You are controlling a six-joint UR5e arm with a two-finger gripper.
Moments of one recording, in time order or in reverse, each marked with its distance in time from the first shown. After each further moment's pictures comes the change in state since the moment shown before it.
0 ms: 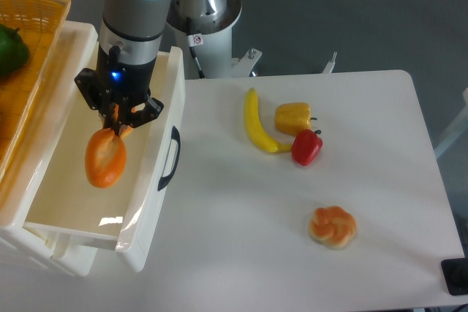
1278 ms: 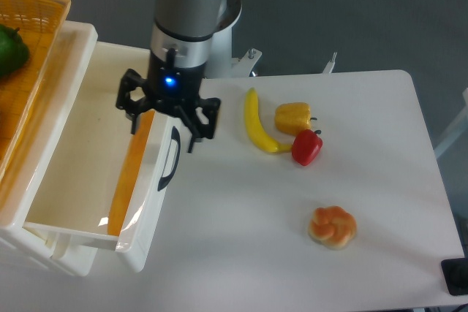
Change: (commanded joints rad) arm 0.172 -0.015 0.000 0.152 0.080 0.101
